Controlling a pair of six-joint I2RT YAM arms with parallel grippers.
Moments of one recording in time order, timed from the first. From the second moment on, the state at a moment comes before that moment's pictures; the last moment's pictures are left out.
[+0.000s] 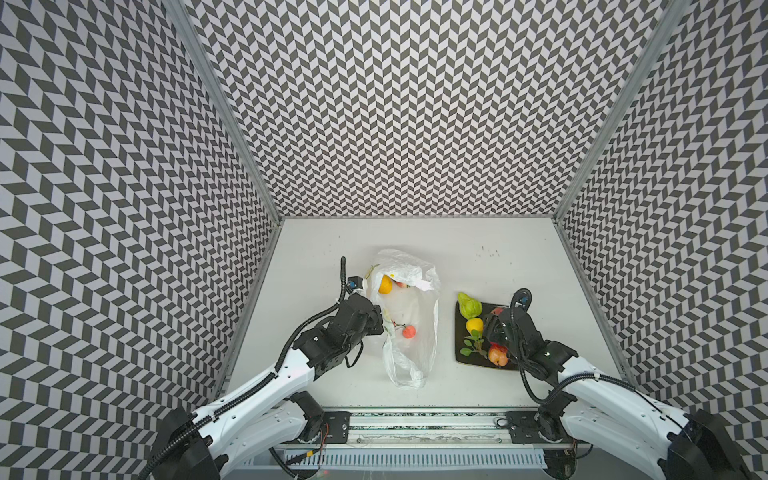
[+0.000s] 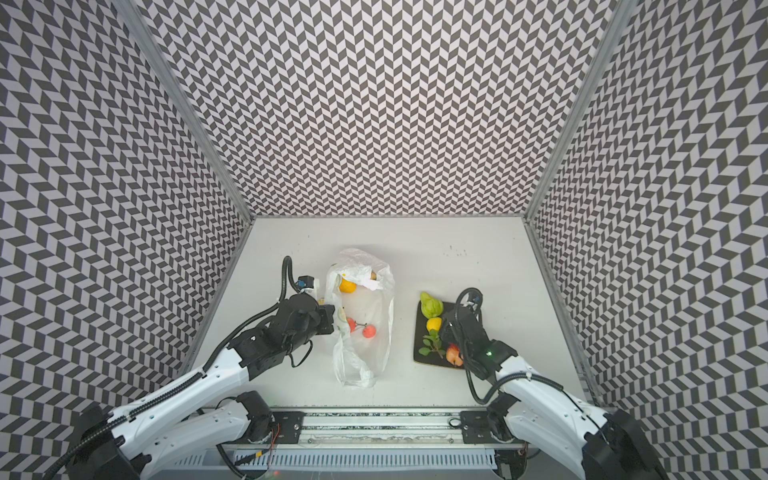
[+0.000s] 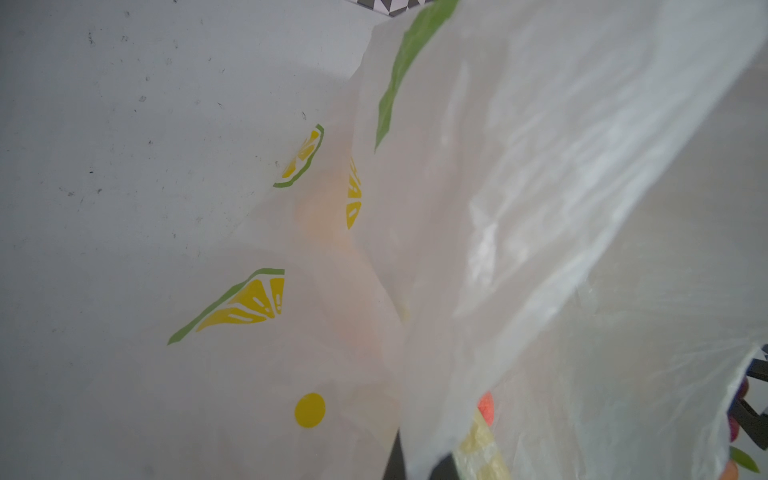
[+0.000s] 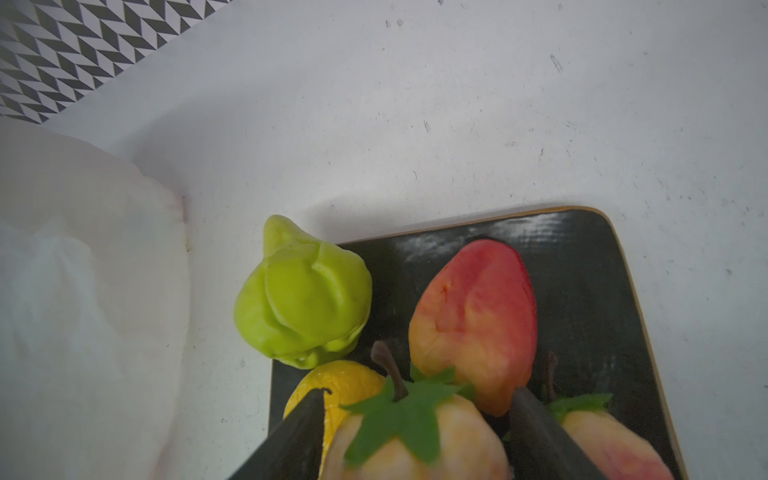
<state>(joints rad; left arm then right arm) -0.73 0.93 0.62 -0.33 -0.26 -0.65 0.58 0.91 0.37 -0.23 0.35 0.78</state>
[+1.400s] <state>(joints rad) -0.73 0.87 0.59 -0.34 -0.26 -0.65 0.46 1.02 0.57 -0.51 0.22 0.76</state>
